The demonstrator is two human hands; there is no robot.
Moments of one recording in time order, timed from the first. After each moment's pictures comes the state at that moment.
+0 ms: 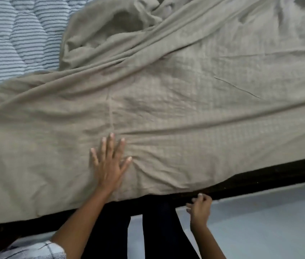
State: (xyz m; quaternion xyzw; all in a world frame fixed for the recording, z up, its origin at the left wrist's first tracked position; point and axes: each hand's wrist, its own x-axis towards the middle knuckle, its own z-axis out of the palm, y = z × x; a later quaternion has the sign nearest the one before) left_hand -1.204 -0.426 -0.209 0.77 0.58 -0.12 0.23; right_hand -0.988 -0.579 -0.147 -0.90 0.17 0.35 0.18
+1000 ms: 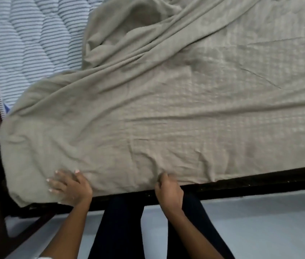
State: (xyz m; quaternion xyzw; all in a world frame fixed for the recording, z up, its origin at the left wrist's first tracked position) left_hand -1.327 -0.450 -0.176 0.29 0.92 -0.07 0.24; right_hand -1.082 -0.508 -0.139 -0.80 -0.42 0.42 -0.09
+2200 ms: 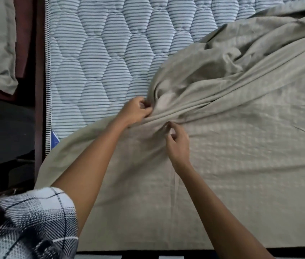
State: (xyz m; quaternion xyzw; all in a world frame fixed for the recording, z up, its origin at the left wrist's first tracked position) left_hand -1.268 -0.116 -0.172 0.57 0.64 0.04 0.51; right_hand -1.150 -0.240 -0.176 -0.78 -0.32 0.44 0.29
